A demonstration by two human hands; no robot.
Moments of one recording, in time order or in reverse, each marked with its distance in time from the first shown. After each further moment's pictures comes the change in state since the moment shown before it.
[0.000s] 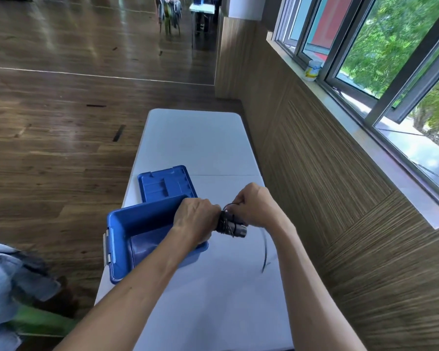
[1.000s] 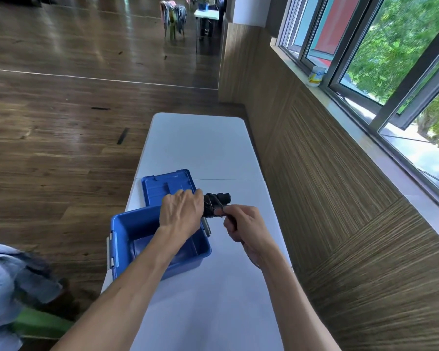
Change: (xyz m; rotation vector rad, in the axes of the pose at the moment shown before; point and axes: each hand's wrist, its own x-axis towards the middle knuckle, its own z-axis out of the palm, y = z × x) left_hand -0.001 -0.032 0.007 -0.128 0.149 -0.313; right_hand -0.026 -0.007 0.044 1.011 -0.076 0.105
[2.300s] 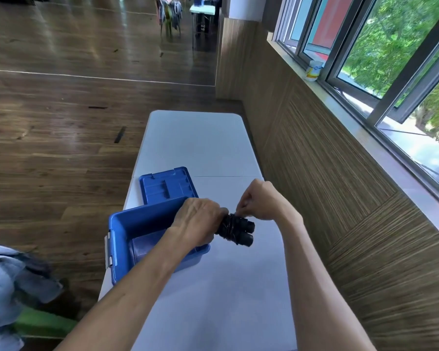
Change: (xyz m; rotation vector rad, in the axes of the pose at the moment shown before) left_hand -0.010 0.024 -0.016 -0.023 -0.088 0.416; right_hand 0.034 -0.047 -0.045 -1.073 -0.027 -0.063
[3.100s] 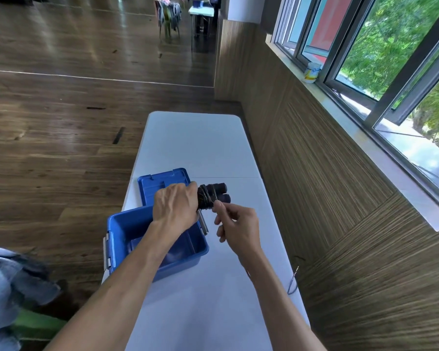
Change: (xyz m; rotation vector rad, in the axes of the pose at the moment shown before) left_hand 0.002 -0.032 0.001 0.013 0.117 -0.431; right_hand -0.033 -0.029 0.084 0.899 0.365 0.015
